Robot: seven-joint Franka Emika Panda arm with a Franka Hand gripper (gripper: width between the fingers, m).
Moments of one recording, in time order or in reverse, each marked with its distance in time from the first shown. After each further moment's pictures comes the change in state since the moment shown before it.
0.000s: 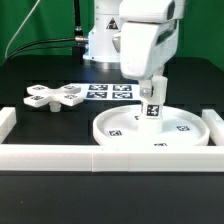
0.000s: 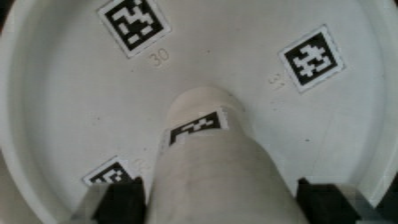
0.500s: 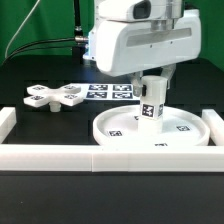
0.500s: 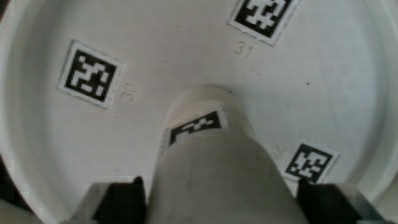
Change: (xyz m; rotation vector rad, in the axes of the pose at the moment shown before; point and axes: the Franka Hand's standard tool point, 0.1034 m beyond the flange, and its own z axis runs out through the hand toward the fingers) arm 0.003 -0.003 0.001 0.018 0.038 0.575
